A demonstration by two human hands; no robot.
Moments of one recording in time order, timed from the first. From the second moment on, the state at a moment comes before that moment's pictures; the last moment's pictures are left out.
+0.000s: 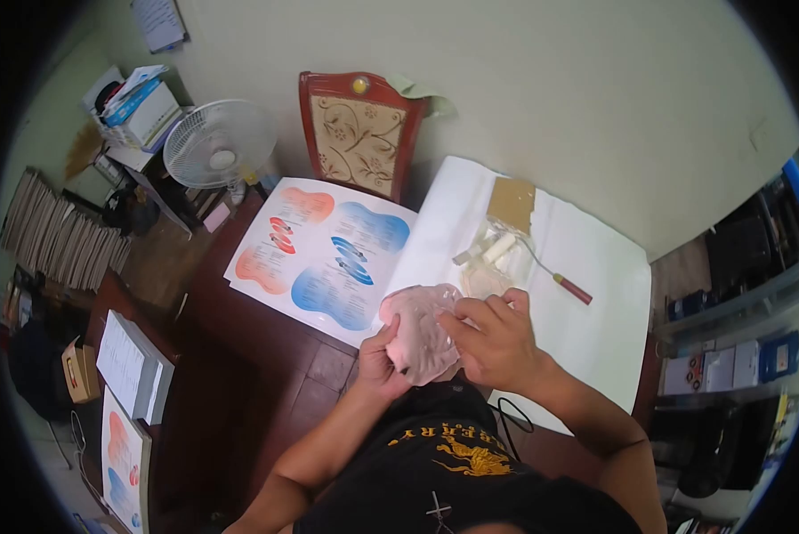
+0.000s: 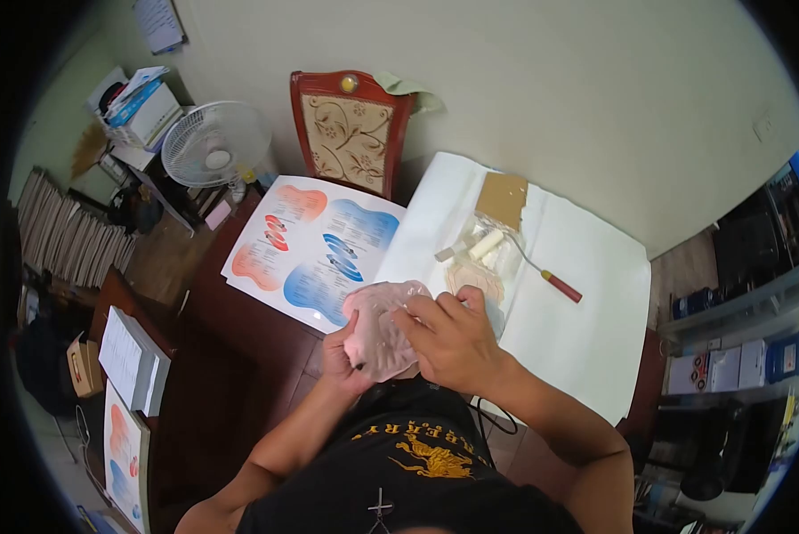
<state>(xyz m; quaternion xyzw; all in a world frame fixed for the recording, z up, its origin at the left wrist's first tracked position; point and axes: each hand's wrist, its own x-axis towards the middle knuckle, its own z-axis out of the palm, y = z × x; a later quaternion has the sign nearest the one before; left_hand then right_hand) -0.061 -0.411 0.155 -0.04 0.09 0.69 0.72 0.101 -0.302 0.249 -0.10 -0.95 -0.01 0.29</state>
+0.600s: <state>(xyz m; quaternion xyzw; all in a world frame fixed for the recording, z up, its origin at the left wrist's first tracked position) 0.002 -0.376 0.172 0.01 0.29 0.82 0.50 0.110 -0.280 0.235 -0.05 -0.98 0.03 0.20</state>
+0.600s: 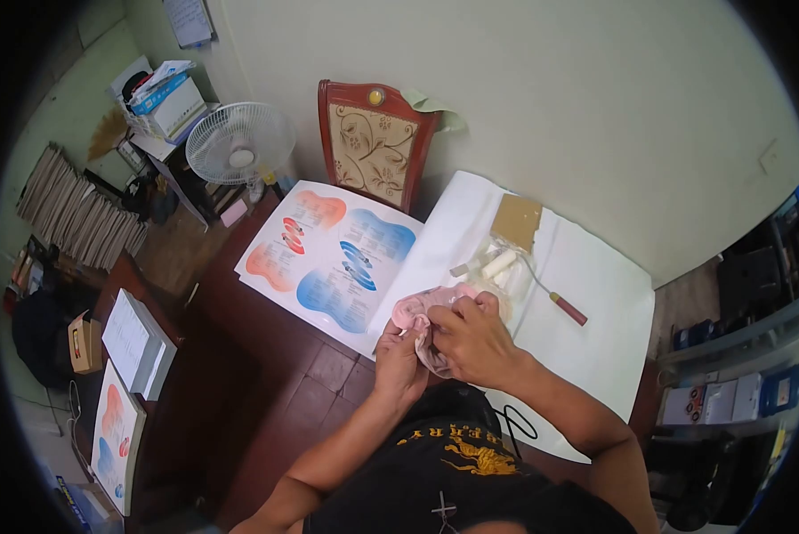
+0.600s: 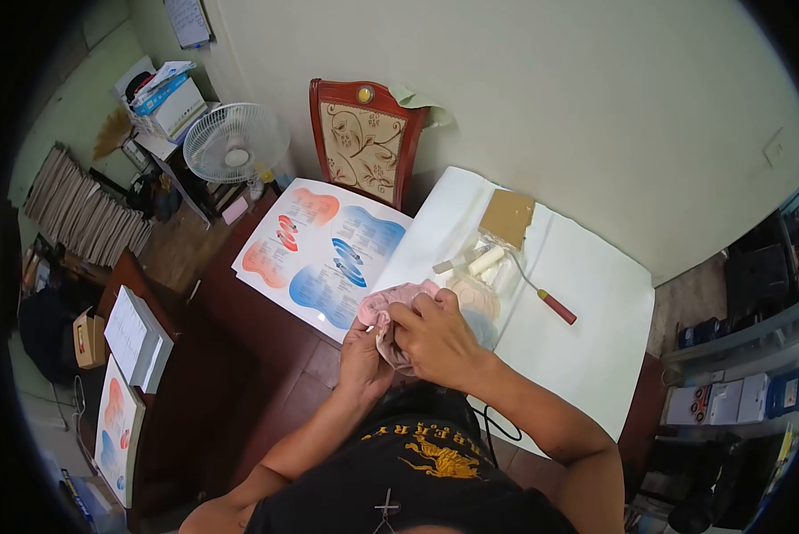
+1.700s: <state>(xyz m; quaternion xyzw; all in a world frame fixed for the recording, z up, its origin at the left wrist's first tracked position) -0.024 -0.371 0.120 -0.05 0.35 0.78 0.52 0.106 -0.275 0.181 -0.29 -0.83 0.24 0.42</state>
